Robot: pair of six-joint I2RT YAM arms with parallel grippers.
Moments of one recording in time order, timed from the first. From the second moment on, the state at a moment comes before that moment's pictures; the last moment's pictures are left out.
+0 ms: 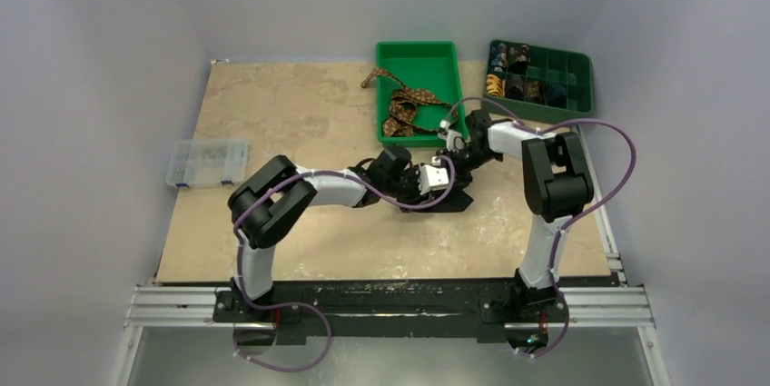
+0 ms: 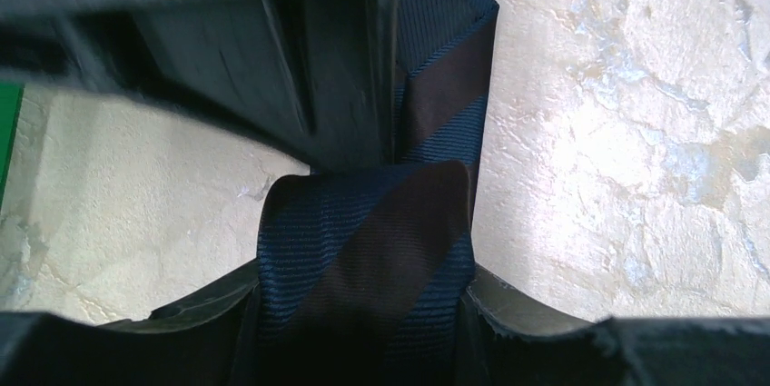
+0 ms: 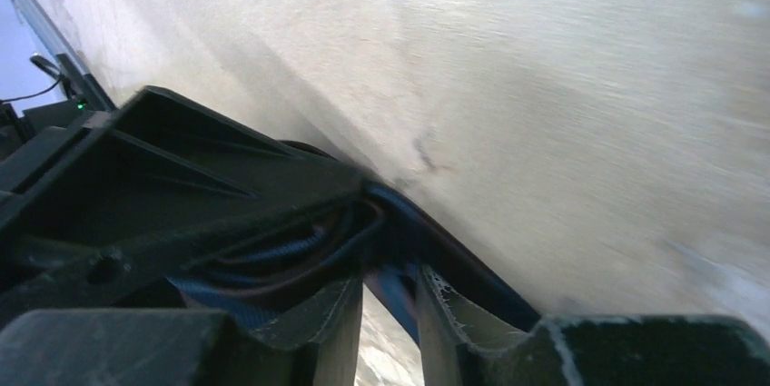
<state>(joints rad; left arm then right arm) -0.84 1.95 1.05 0.22 0.39 0.42 0.23 1.97 1.20 -0.70 -0.75 -0.07</state>
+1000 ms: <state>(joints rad) -0.84 1.99 1.22 -0.09 0.37 0.52 0.18 1.92 1.17 -0.69 -1.00 -0.04</state>
